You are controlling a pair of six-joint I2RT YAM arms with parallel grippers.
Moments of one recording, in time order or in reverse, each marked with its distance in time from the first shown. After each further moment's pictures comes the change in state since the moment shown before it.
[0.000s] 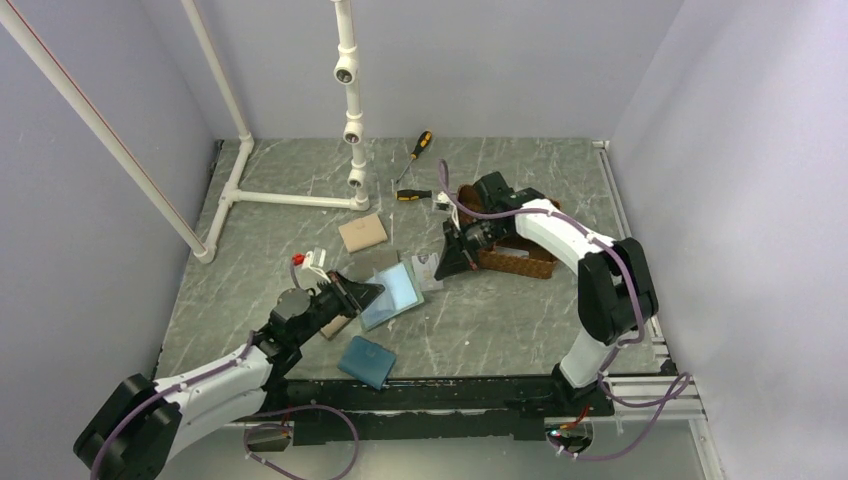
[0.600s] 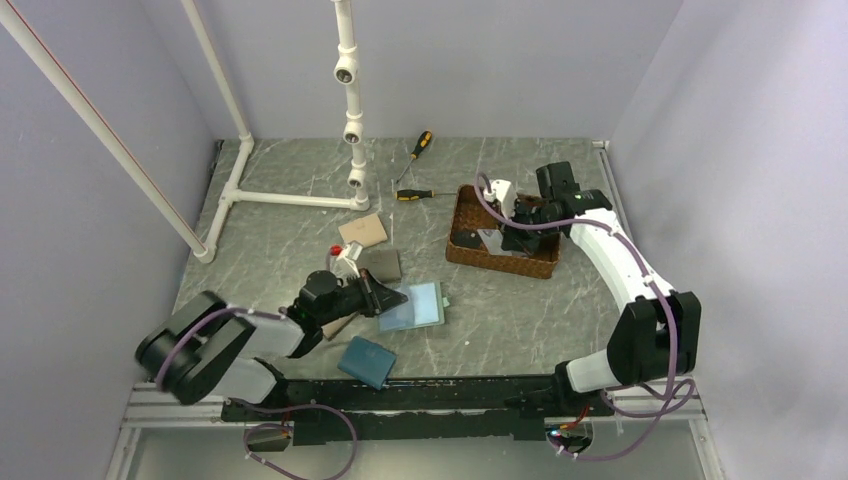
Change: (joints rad) left arm 0.001 0.484 0.099 0.229 0.240 -0.001; right arm -0.266 -0.281 -0.043 -0.115 0.536 -0.256
